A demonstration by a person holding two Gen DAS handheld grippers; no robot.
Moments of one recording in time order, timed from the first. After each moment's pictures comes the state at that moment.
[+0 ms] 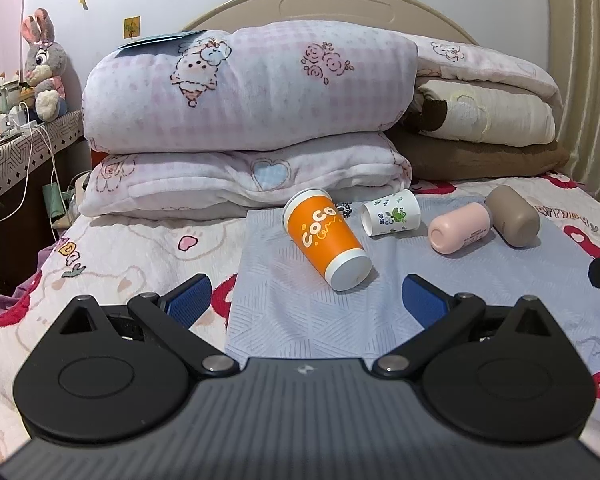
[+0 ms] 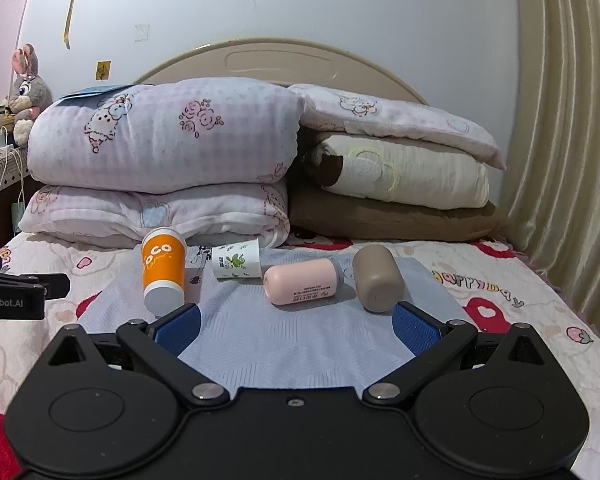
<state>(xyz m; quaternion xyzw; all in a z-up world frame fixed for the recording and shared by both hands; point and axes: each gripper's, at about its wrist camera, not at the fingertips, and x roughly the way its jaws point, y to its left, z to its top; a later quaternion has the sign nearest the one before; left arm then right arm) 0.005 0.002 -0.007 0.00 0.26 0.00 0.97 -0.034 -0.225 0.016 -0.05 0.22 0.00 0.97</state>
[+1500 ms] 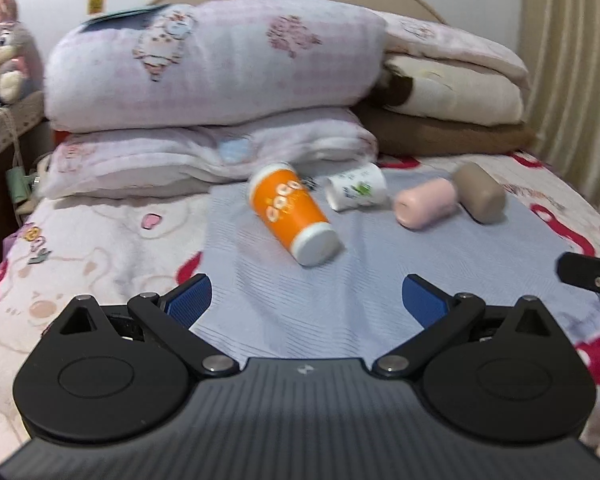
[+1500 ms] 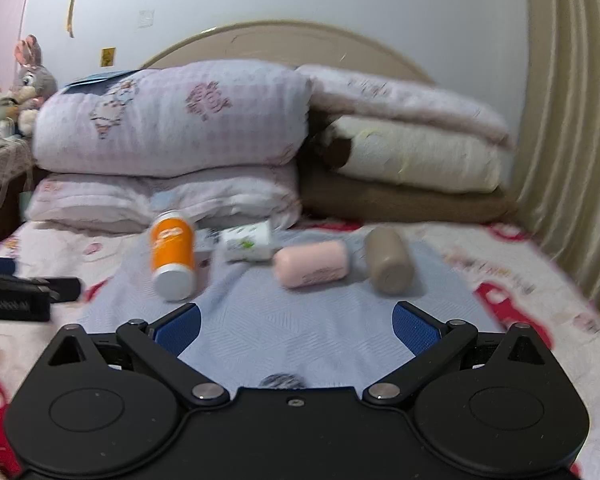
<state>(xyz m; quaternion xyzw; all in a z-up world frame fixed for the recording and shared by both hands) 0.010 0.006 -0.008 -0.01 0.30 -0.07 0.95 -0.029 -0.226 0.018 -0.01 0.26 0.04 0.96</state>
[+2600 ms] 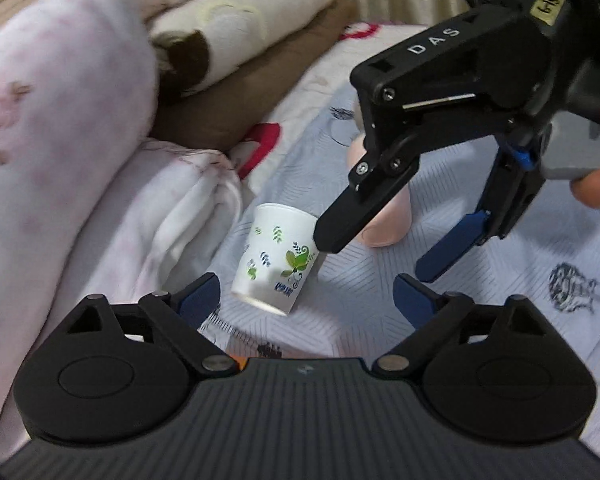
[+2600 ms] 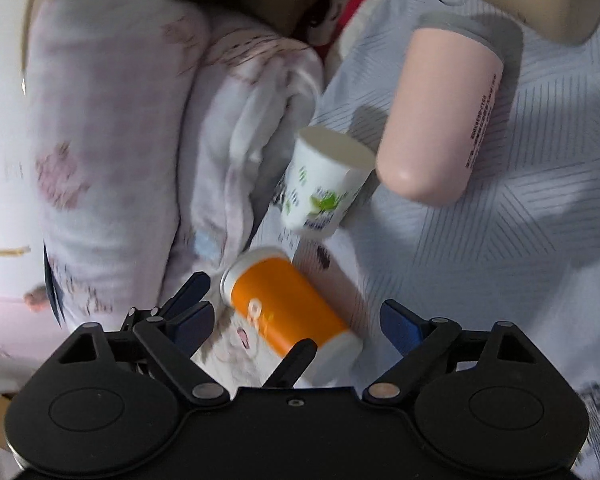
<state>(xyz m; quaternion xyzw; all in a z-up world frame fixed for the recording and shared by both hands) 0.277 -0.071 -0.042 0.30 0.31 -0.39 0.81 0.246 -0.253 -0.100 0.54 0.48 0.11 0.69</state>
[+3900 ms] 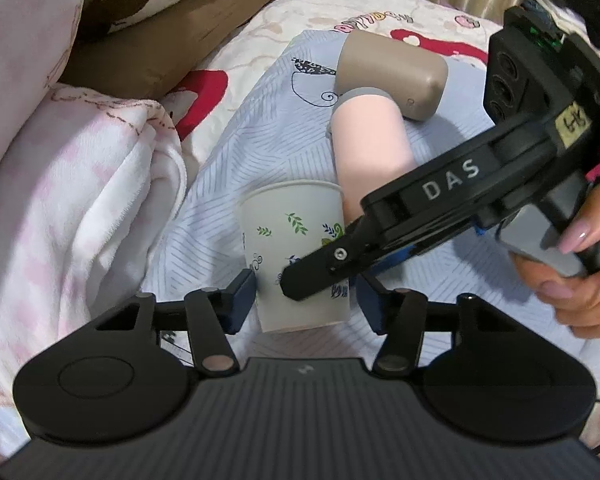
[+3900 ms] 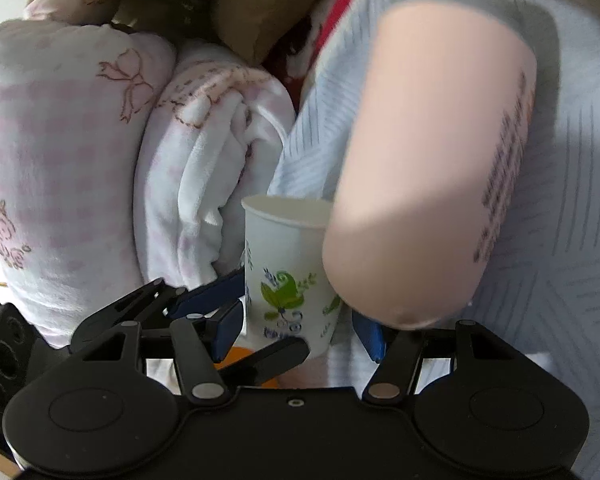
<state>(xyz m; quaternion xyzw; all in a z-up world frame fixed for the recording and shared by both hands) 0.363 -0.090 -0.069 0.25 0.42 -0.48 0.73 0.282 -0.252 -0.167 0.52 0.41 0.09 0.75</state>
